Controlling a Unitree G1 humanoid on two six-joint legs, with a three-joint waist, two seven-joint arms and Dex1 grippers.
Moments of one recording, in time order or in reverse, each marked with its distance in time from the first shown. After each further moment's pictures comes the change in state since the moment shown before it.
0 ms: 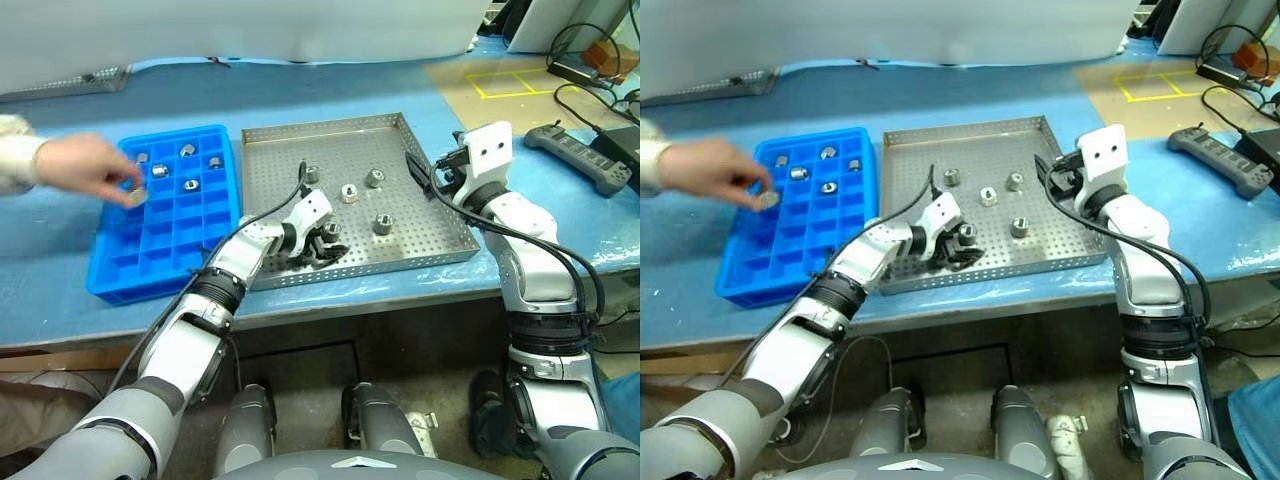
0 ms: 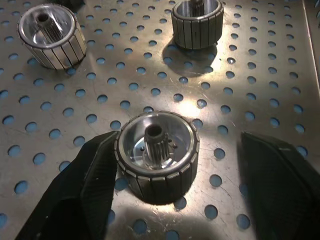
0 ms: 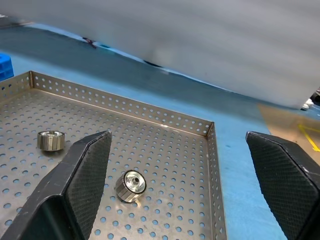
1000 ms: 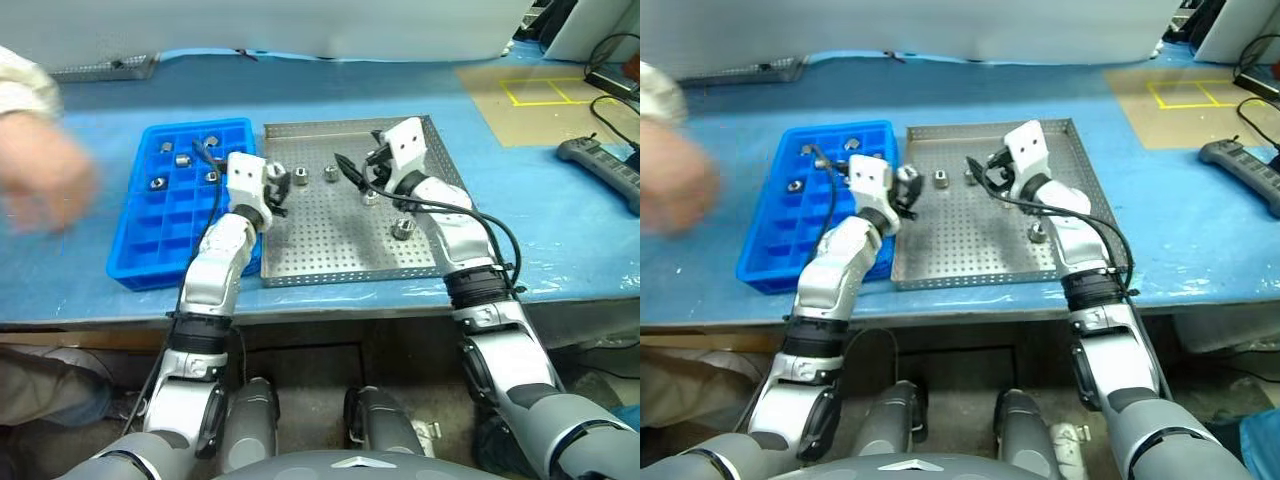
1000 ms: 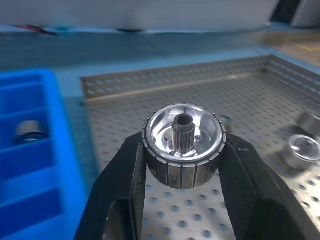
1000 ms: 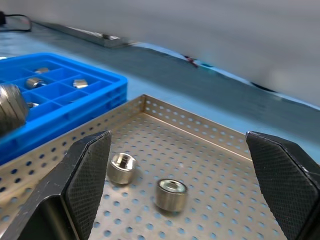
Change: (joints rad) left arm 0.326 -0.090 0.340 -0.694 -0.075 0.128 0.697; right arm -0.279 0.202 0.163 0.542 -0.026 -0.319 0.129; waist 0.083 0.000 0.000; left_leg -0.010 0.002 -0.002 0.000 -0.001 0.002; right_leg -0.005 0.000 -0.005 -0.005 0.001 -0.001
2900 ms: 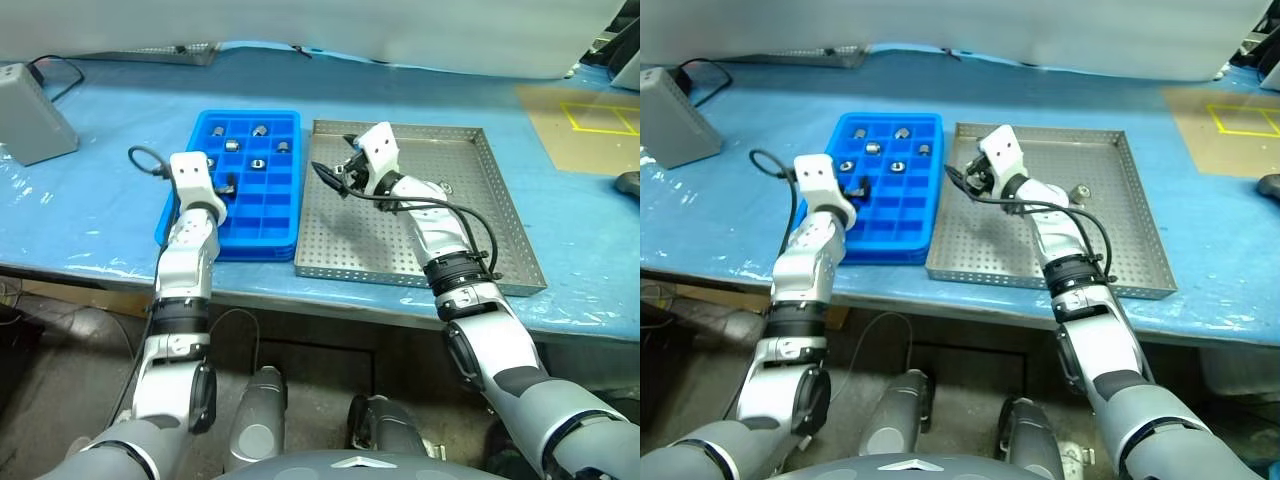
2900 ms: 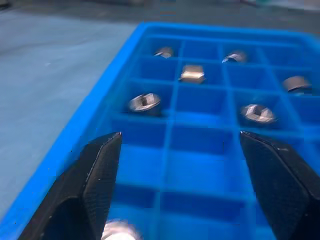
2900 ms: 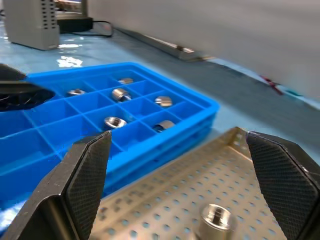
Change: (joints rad) left arm -0.225 0.054 0.136 0.395 -0.020 -0.042 0.106; right arm -0.044 0.009 -0.014 0.117 -0.038 -0.107 0.080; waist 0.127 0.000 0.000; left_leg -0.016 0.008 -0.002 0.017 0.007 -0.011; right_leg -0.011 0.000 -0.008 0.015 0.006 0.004
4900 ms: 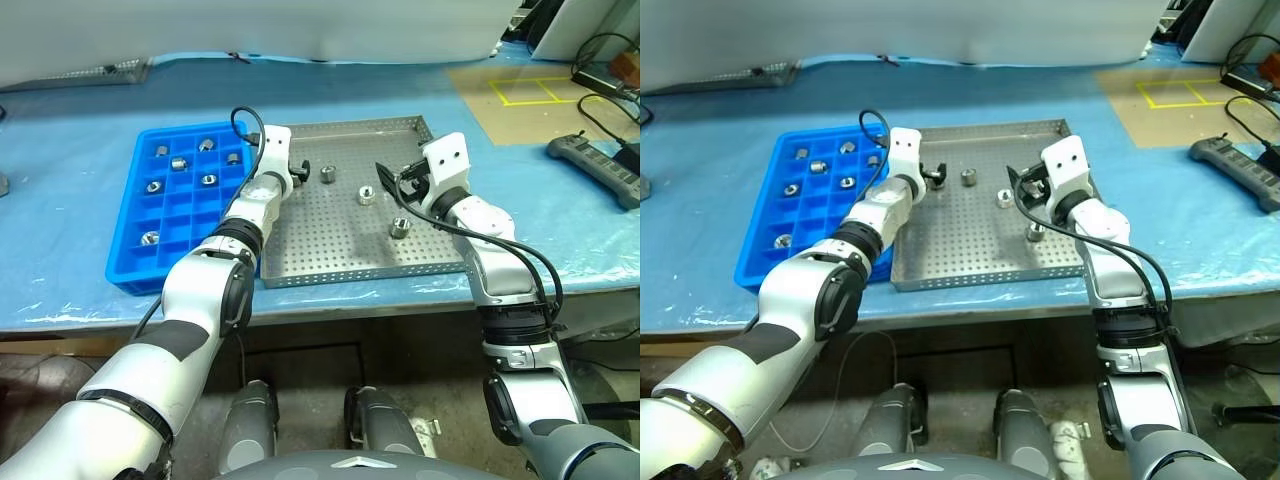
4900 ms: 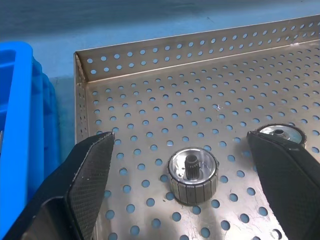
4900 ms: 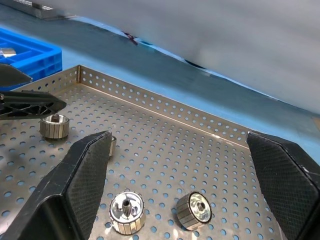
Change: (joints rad) left arm -0.522 -0.073 -0.010 0.986 0.094 -0.338 -0.014; right arm 0.286 -0.126 -0.065 -0.531 -0.020 0.325 -0.190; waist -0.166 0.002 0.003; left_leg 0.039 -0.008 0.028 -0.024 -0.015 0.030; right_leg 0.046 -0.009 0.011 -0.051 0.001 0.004
